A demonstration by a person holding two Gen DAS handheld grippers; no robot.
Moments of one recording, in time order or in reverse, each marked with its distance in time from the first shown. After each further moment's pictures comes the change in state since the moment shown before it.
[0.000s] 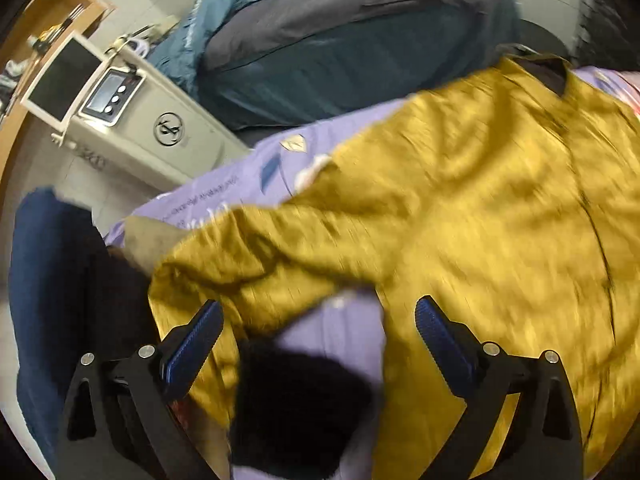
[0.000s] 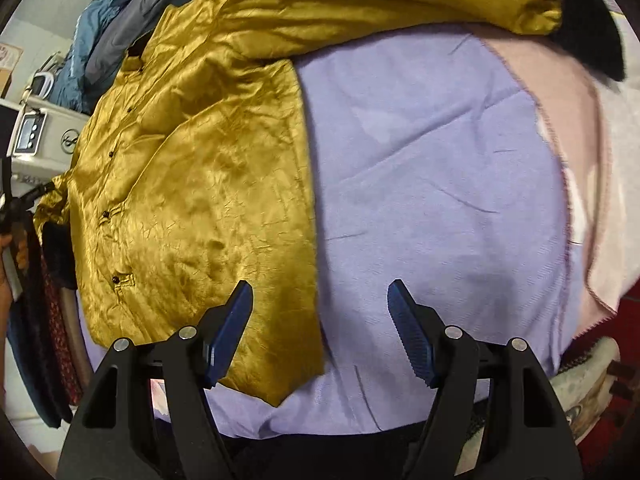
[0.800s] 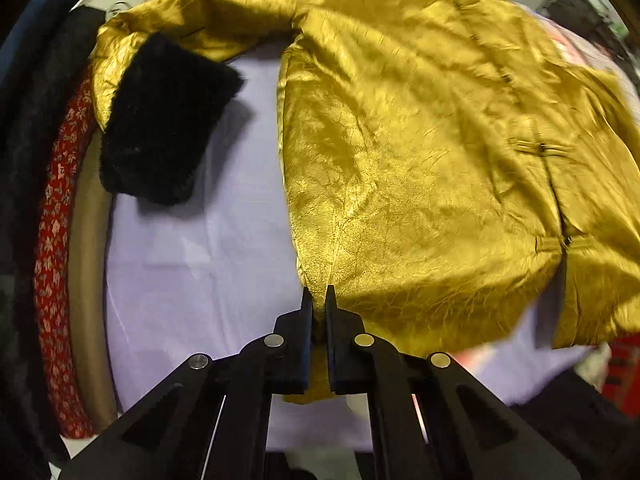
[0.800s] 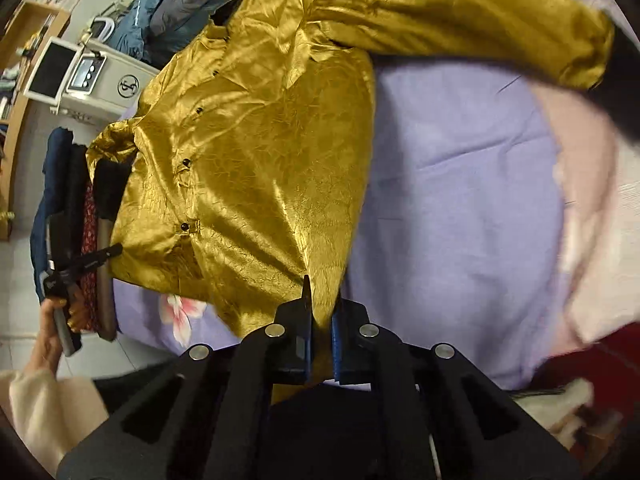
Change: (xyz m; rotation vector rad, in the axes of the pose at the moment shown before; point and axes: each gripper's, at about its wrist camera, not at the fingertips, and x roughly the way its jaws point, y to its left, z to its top) left arm -0.072 -0.055 -0.179 -0.082 0.279 -0.344; right arm -0.093 0.011 -0.012 -0.219 0.058 0.057
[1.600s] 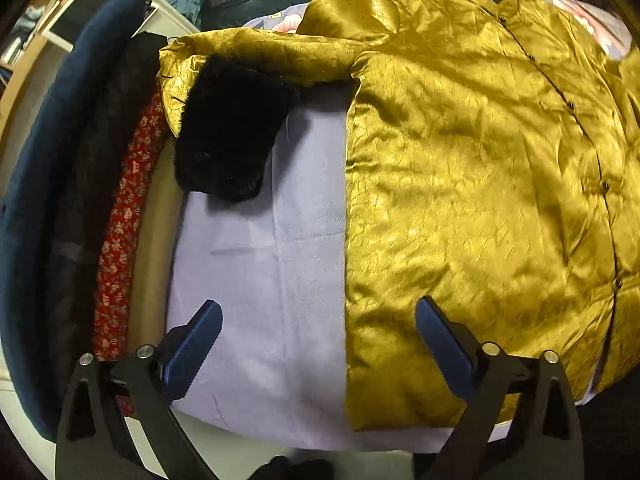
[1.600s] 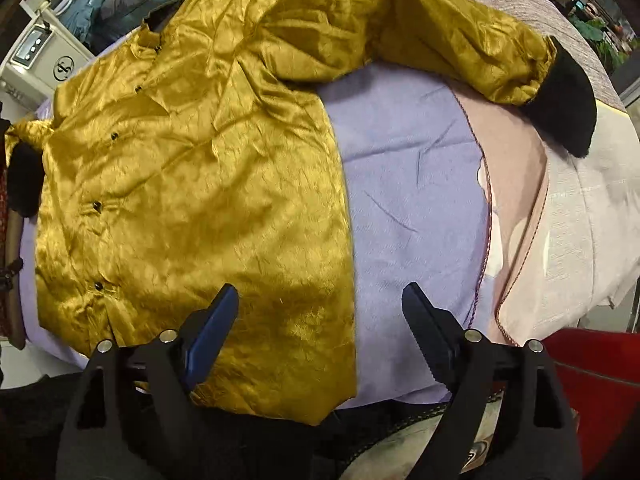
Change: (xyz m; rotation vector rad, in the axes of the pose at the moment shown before) left arm -0.005 -0.034 -0.036 0.011 -0.122 0.323; right arm 0.029 0.011 -0.004 -0.100 -0.111 -0.242
